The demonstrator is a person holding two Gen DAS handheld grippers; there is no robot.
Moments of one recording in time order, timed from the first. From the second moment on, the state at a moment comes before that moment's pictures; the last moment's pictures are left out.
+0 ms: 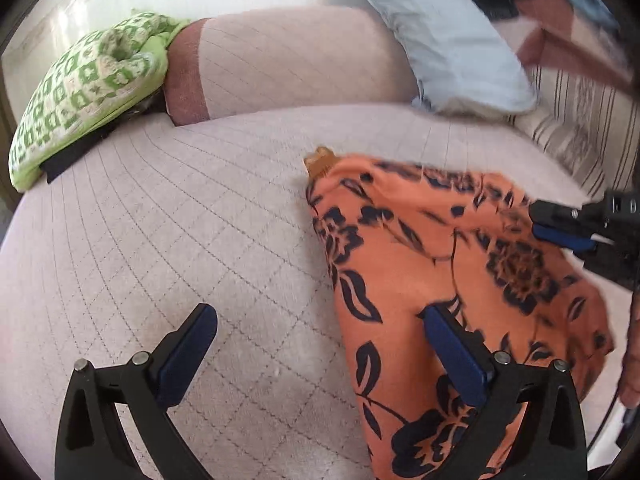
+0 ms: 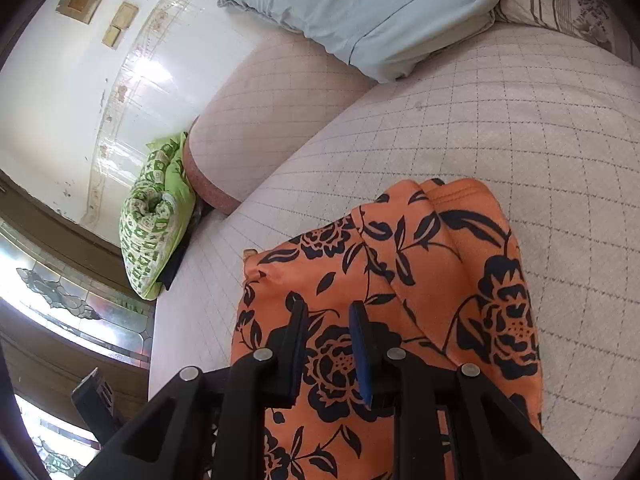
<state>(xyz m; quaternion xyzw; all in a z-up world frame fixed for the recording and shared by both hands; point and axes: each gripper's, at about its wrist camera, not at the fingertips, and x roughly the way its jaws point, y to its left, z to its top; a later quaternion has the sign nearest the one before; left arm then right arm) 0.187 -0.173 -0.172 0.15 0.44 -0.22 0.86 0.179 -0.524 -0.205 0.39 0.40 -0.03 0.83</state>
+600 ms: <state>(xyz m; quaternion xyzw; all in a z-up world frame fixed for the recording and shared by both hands) 0.177 -0.142 -0.163 0.16 0.48 -0.24 0.83 0.291 -0.443 -0.207 0.33 0.47 0.07 0.82</state>
